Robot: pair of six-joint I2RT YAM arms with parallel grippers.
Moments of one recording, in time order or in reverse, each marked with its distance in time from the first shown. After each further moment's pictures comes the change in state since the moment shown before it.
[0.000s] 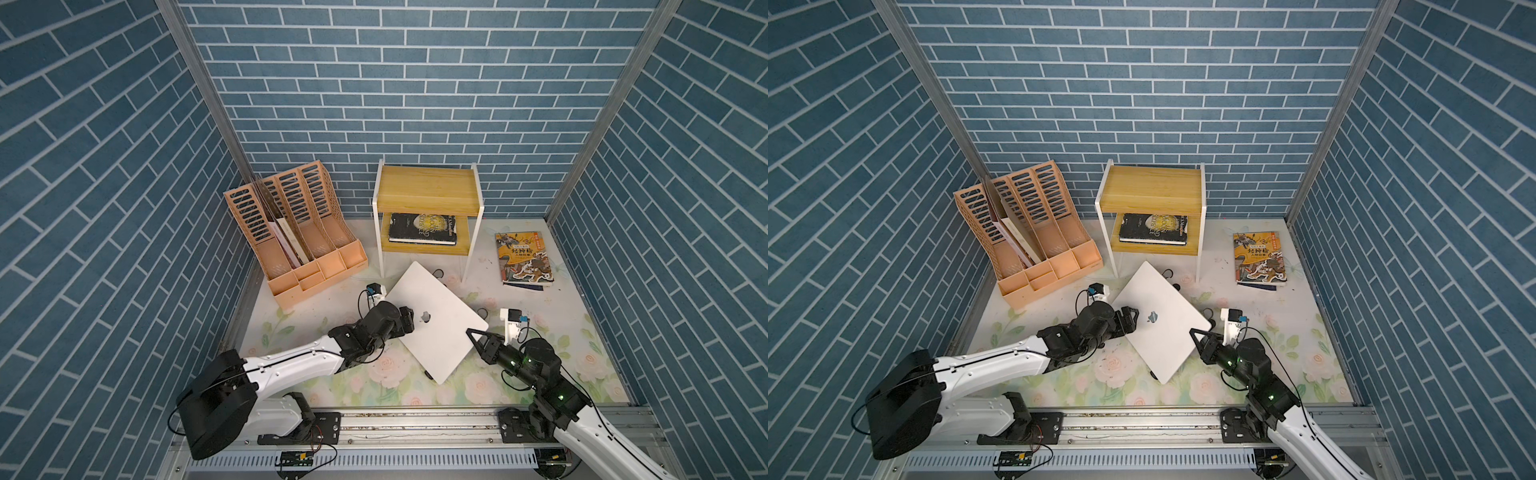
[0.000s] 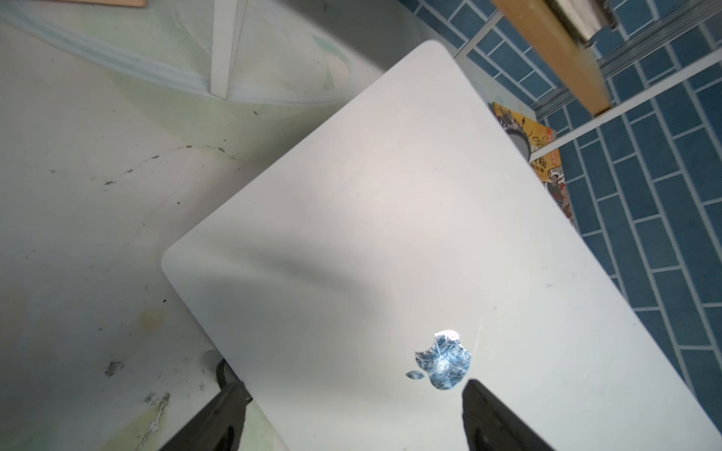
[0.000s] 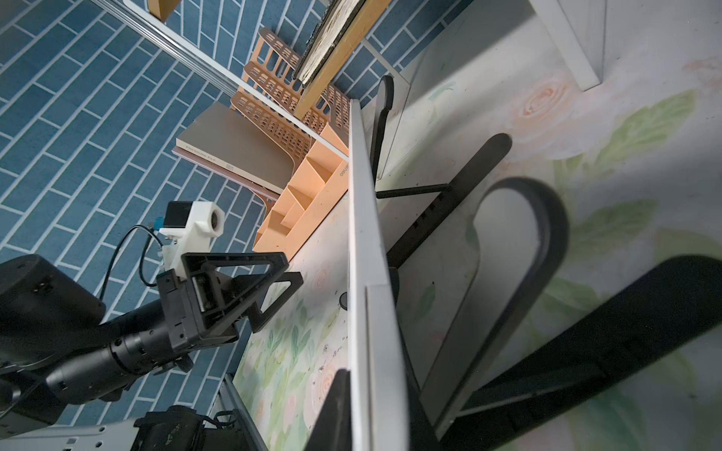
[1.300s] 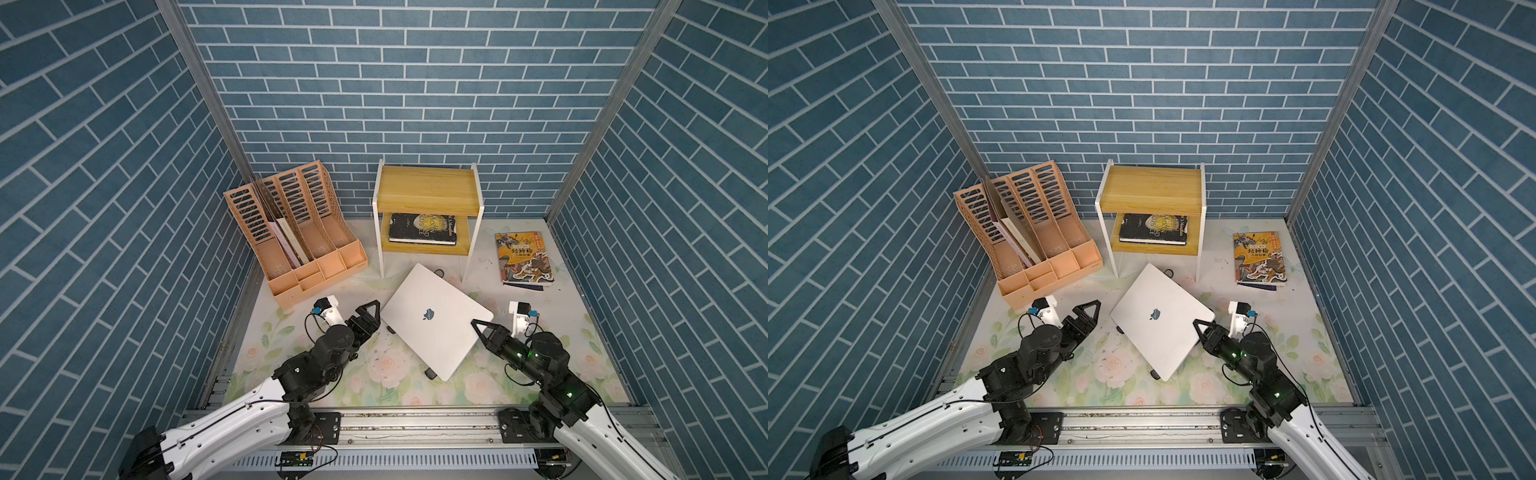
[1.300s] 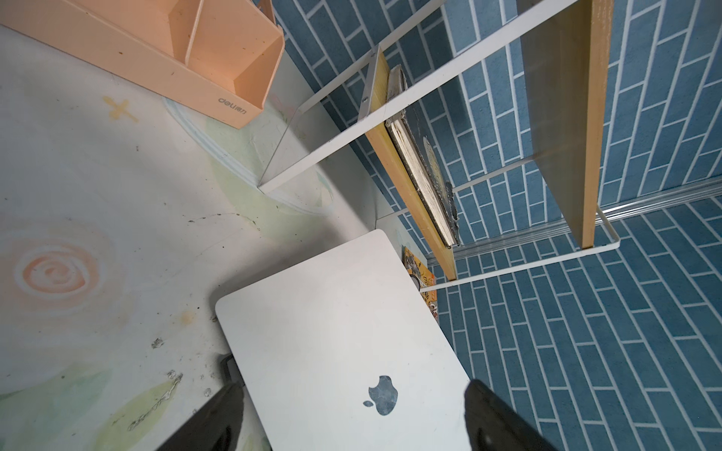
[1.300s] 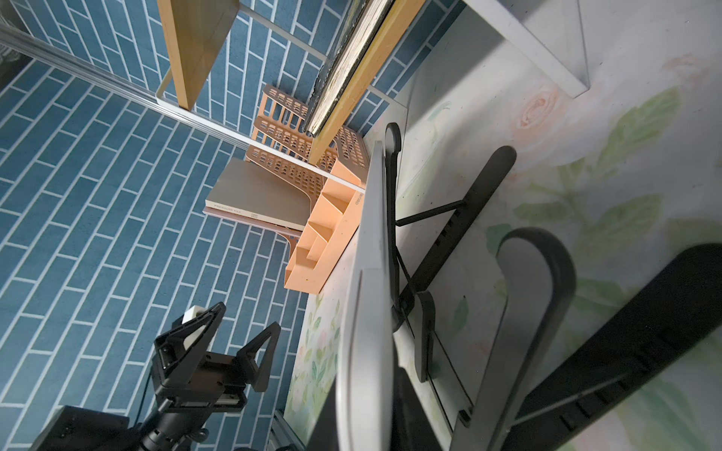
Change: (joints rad) left arm 0.000 -0.557 -0.246 -0.018 -0.174 -0.310; right arm -0.001 -0.014 0.116 -0.082 0.041 0.220
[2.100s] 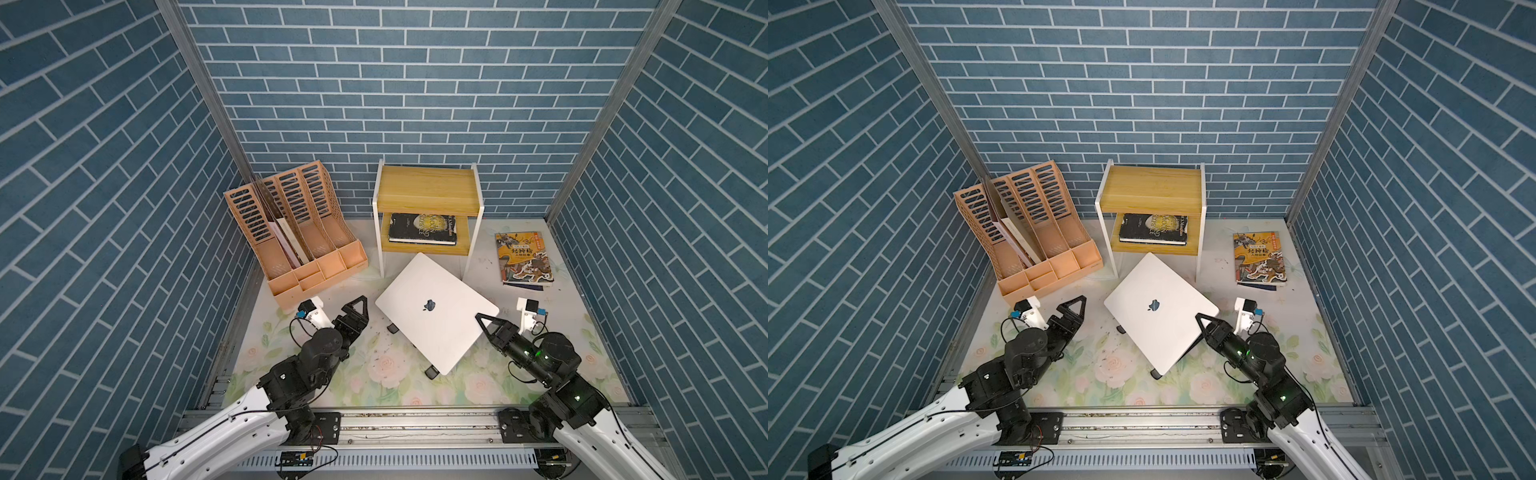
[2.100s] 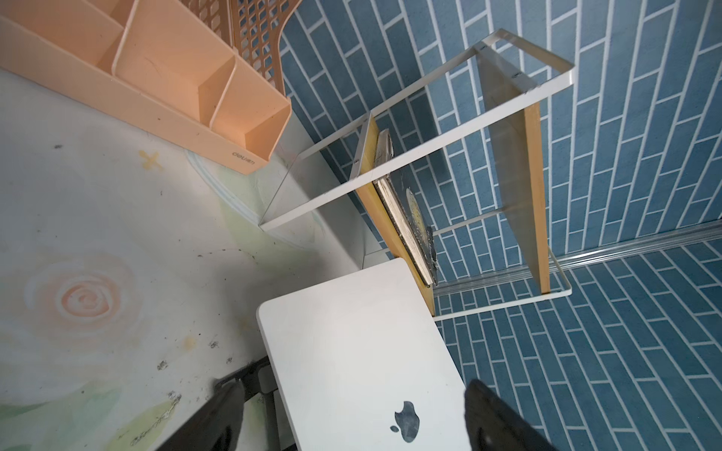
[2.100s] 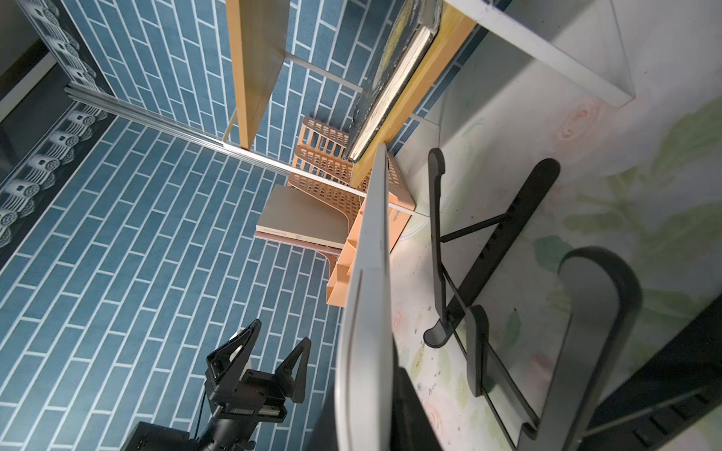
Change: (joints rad) left arm 0.000 -0.146 0.041 -0.122 -0.116 -0.013; right arm 0.000 -0.049 0.067 -0.017 -0.005 0.087
